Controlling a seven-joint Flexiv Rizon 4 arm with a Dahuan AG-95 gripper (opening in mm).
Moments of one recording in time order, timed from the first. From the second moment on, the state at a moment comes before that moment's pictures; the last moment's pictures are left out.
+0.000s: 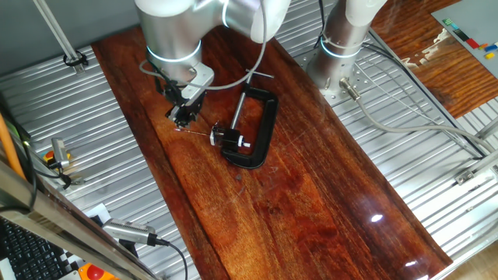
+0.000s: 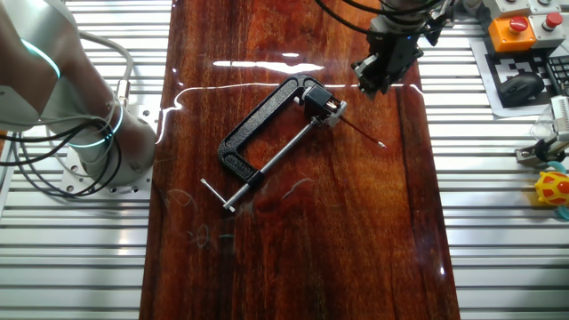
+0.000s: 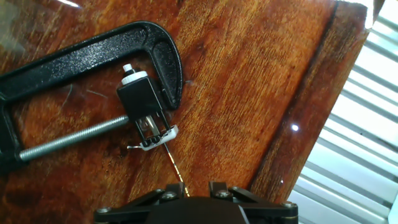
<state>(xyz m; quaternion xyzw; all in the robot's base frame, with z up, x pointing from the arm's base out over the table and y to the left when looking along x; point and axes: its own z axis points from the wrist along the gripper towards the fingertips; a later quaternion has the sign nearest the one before) 0.530 0.052 0.166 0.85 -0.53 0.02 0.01</state>
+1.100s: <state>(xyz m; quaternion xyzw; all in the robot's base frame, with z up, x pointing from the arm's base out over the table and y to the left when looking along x) 0.535 0.047 0.153 0.83 -0.55 0.01 0.00</state>
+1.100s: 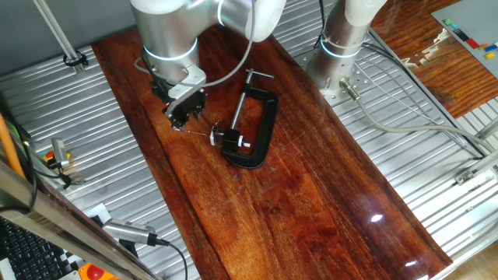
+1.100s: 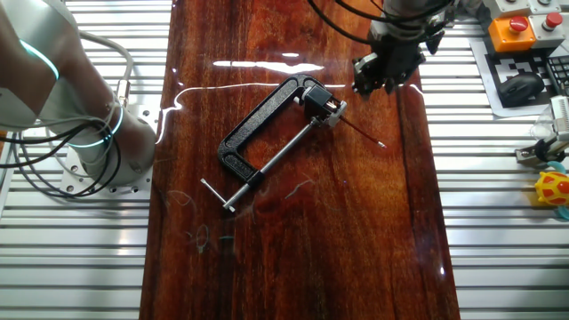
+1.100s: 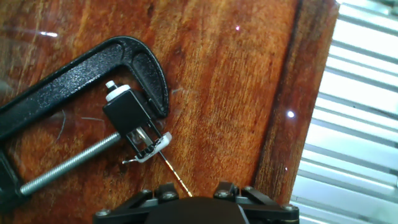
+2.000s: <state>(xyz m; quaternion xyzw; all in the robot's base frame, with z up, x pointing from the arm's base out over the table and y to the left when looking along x) 0.544 0.035 0.109 0.87 -0.49 -0.01 -0.01</state>
